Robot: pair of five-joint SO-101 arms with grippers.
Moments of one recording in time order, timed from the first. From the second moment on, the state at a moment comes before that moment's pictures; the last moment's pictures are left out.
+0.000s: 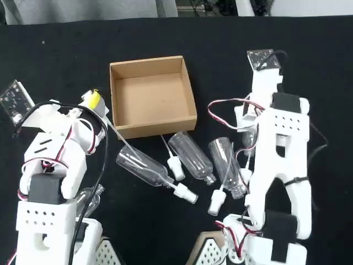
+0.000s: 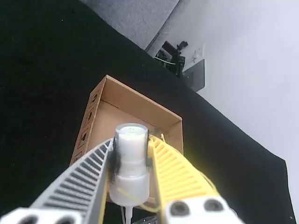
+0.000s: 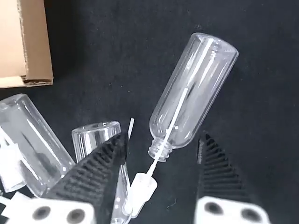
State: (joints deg) left arm 0.2 -66.0 47.6 49.0 39.3; right arm 10.4 -14.1 20.8 73.6 16.0
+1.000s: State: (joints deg) left arm -8.4 -65.9 53.3 38.3 39.4; right arm -21.1 -25.5 30.9 84.8 16.0
